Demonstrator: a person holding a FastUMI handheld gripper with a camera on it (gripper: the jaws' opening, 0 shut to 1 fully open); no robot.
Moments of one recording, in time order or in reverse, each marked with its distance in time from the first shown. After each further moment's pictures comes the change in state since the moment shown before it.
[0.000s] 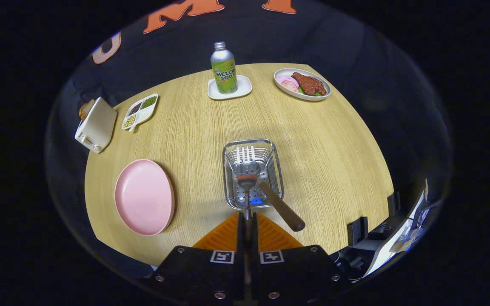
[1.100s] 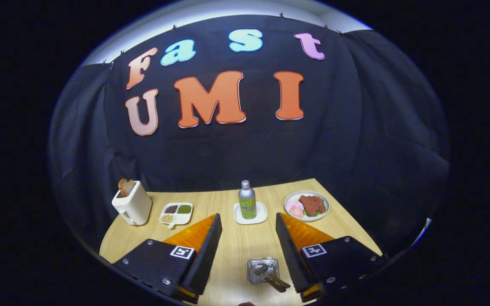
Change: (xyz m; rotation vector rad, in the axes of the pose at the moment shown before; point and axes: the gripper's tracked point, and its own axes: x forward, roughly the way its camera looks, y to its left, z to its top) arm -0.186 0.019 0.186 -0.027 -0.849 0.096
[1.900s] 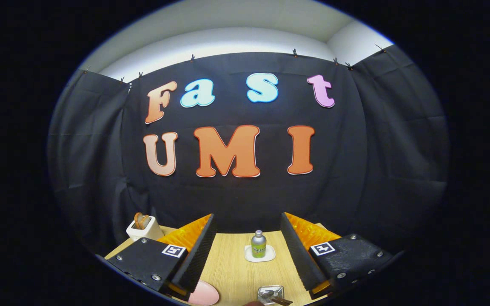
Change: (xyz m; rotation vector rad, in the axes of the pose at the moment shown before) arm -0.042 0.042 0.111 -0.050 -0.289 0.043
